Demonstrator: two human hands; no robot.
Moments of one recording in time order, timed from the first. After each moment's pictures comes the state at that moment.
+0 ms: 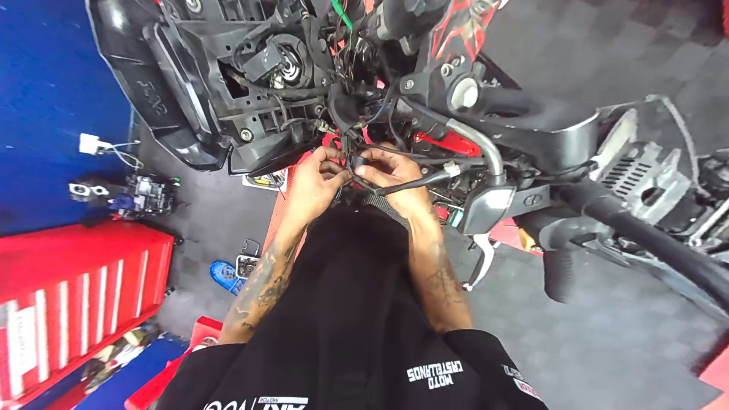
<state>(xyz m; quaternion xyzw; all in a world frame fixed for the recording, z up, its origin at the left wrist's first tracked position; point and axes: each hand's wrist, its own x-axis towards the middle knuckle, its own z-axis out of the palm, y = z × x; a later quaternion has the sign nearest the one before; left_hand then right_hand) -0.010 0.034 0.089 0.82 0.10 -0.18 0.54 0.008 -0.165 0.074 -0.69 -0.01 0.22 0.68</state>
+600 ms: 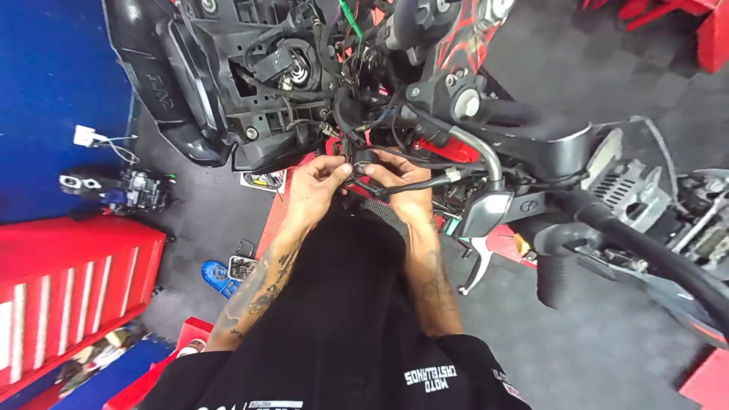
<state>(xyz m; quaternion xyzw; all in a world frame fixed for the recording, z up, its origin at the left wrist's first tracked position) -0.017 0.029 0.099 0.72 0.16 -0.12 0.67 0.005 -0.161 0.077 -0.68 0.02 0.12 0.73</state>
